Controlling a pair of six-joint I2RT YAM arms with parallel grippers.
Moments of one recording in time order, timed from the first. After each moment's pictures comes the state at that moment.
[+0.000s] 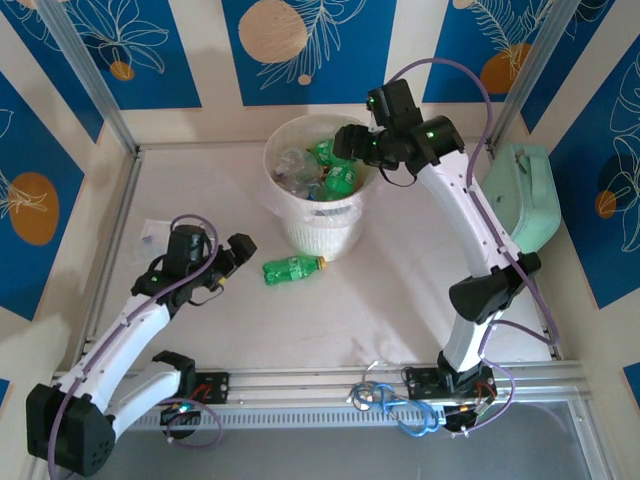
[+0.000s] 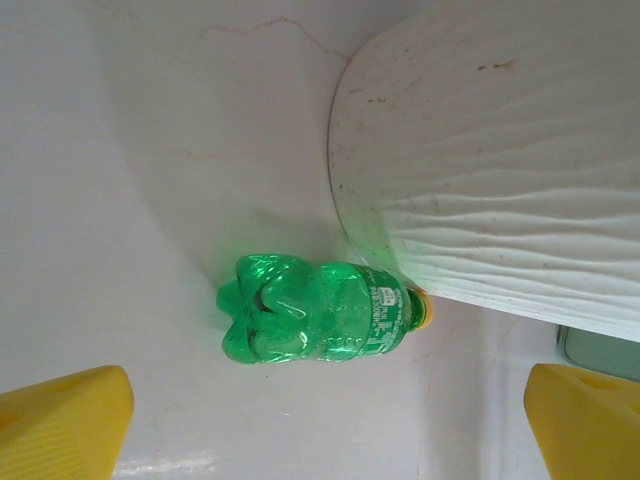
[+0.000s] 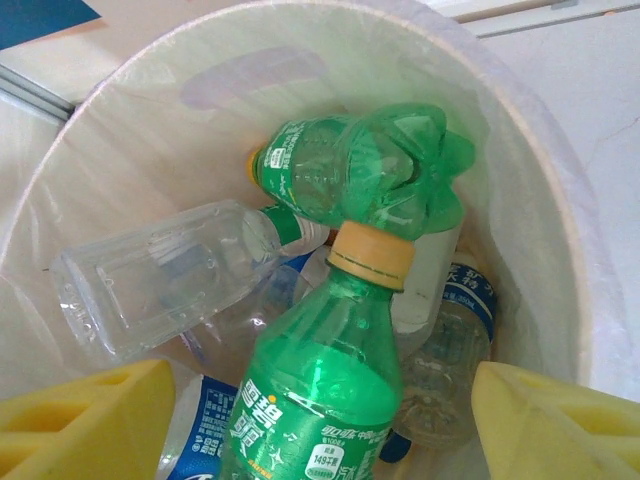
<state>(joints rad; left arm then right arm) -0.31 0.92 0.64 -0.46 0.25 -0.95 0.49 1.78 2.19 -1.18 0.01 0.54</state>
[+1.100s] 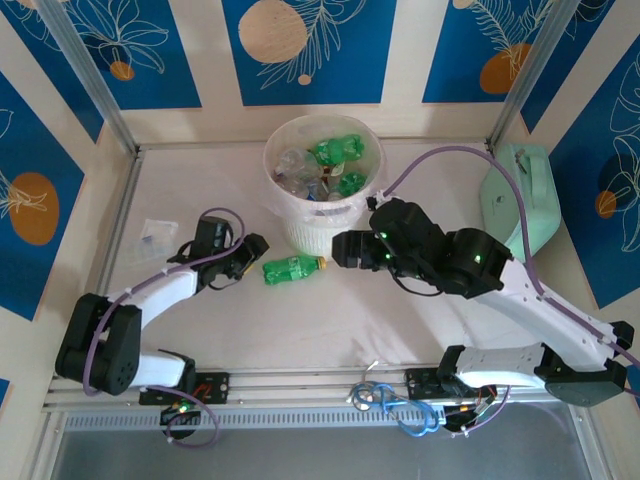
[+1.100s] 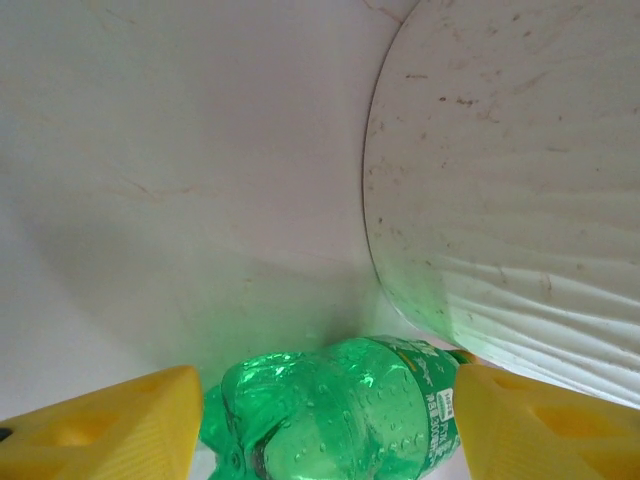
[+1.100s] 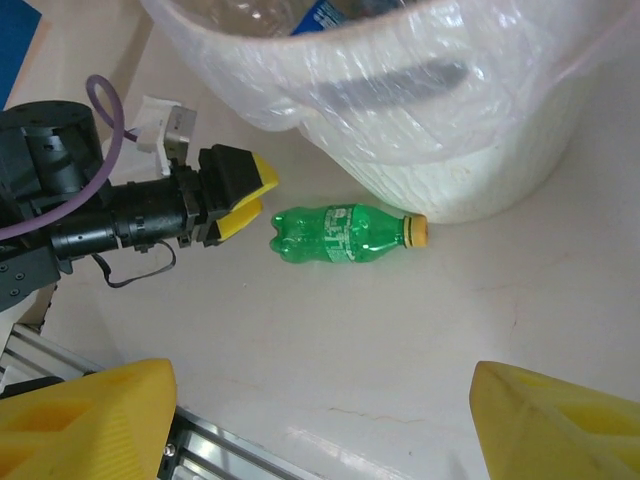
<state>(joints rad) -0.30 1.35 0.62 -0.07 0.35 -0.97 1.02 1.12 1.45 -1.09 0.25 0.80</state>
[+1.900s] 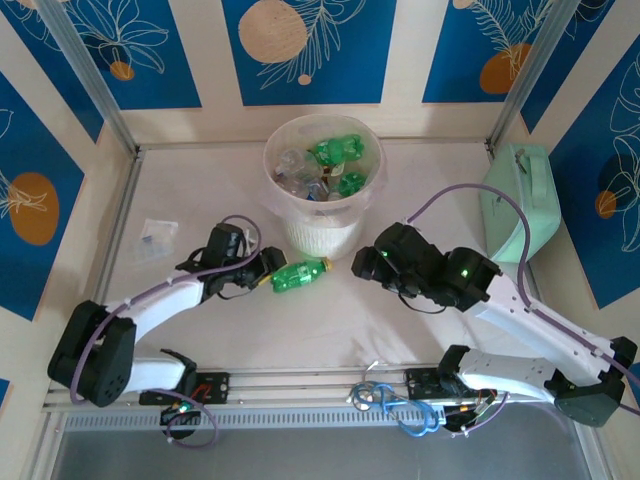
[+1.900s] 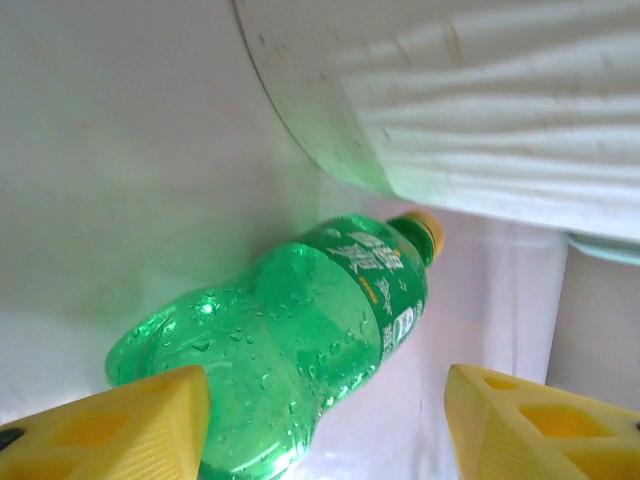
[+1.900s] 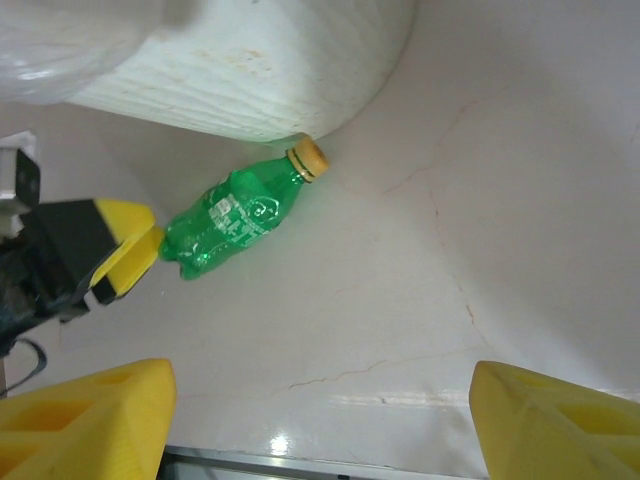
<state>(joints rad) -0.47 1.27 0.60 -0.12 0.44 -0.92 0.91 1.00 1.13 -1.07 0.21 1.13</state>
